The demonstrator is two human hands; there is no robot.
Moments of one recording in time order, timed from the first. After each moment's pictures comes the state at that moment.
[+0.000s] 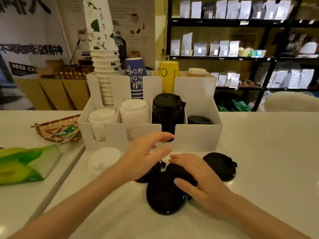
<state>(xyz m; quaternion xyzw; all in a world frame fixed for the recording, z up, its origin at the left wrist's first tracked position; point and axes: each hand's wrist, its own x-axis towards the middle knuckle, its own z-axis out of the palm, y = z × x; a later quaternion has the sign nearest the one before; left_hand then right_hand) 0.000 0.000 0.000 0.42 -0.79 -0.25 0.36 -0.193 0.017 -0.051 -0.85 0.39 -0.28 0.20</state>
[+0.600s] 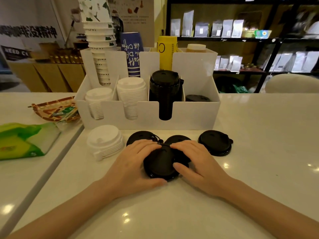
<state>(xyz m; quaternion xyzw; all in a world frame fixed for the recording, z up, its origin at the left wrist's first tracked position) 0.014 0.041 -0.071 0.45 -0.84 -0.06 0.29 -0.198 0.028 -0.076 -0.86 0.41 -0.28 0.15</state>
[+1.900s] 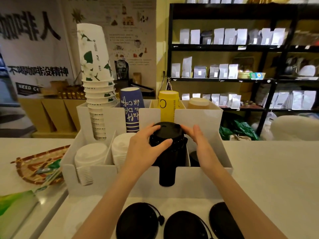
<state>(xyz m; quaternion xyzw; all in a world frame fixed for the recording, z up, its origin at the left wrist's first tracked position) -0.024 -0.114 0.039 0.52 -0.68 -0.14 0.51 -0.177 -0.136 0.026 -0.63 0.40 -0.53 0.40</state>
